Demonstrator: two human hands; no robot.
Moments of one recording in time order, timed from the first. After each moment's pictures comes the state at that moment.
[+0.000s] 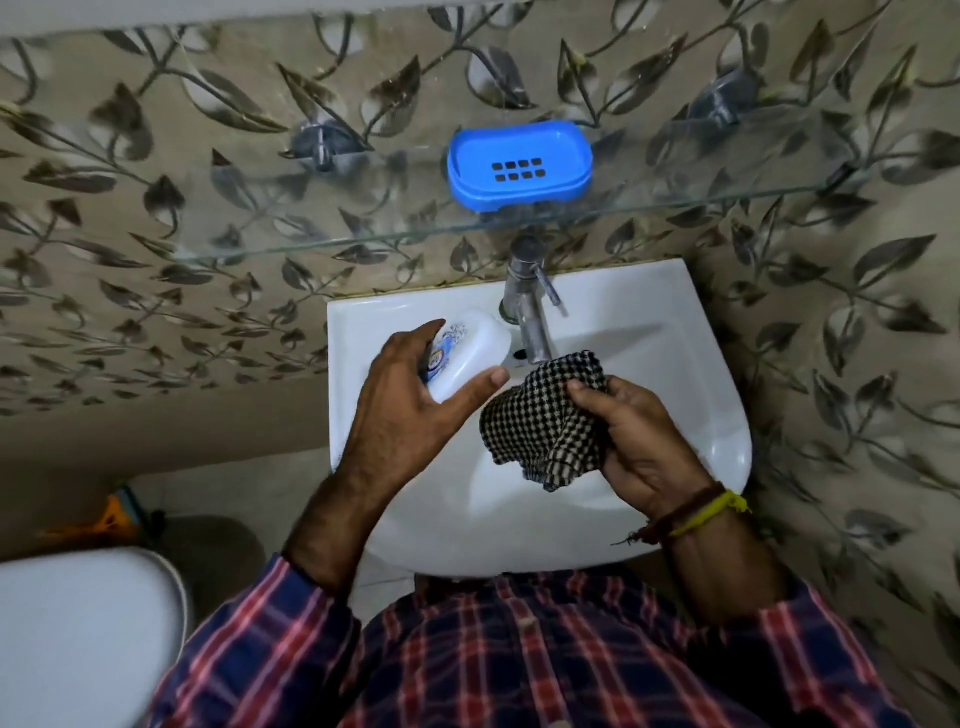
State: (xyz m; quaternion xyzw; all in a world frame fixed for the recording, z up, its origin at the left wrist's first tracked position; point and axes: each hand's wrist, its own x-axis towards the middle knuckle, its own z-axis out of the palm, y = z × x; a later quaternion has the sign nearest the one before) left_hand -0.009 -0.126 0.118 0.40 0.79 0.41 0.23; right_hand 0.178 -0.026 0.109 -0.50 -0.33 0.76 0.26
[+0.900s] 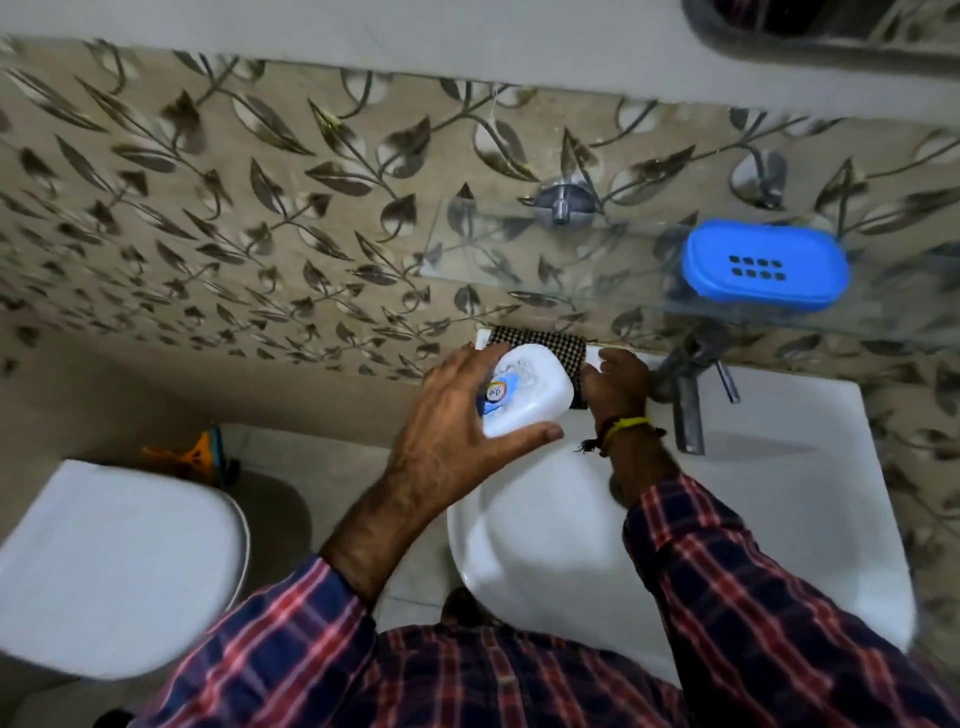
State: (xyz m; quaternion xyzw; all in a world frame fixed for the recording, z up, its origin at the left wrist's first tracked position) left_hand -0.100 -0.181 0.128 0.43 0.81 0.38 0.12; right_hand -0.030 0.028 0.022 -0.57 -0.65 0.44 0.23
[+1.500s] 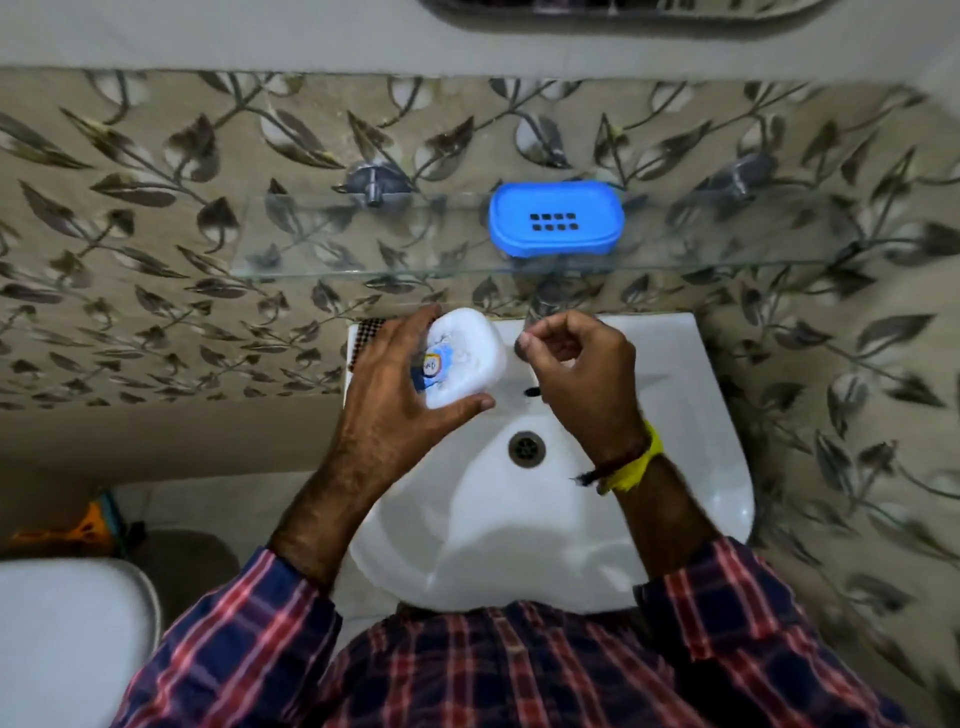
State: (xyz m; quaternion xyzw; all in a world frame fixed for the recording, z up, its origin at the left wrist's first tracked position) left_hand -0.049 -0.125 0.128 0.51 0.75 0.42 0.07; right_hand 0.100 -0.002 0.145 -0.42 -0.75 0.34 0.39
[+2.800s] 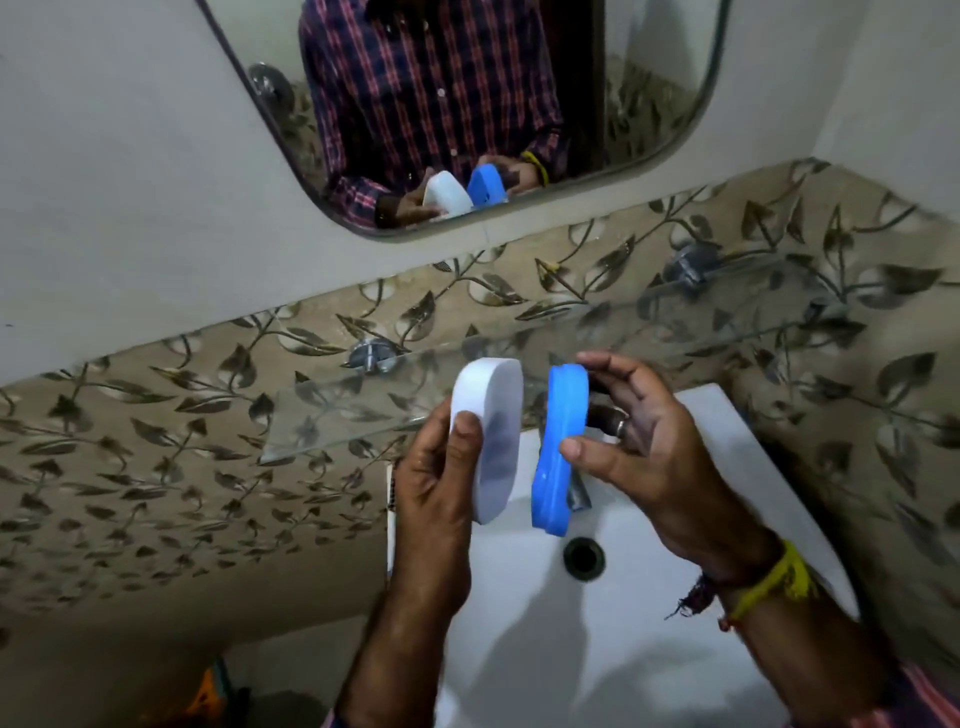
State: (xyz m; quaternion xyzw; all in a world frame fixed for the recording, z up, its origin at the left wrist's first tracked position) left_hand 0.021 -0.083 0.196 0.34 0.60 0.68 0.24; right_hand 0.165 0.024 0.195 -0.19 -0.57 0.69 0.41
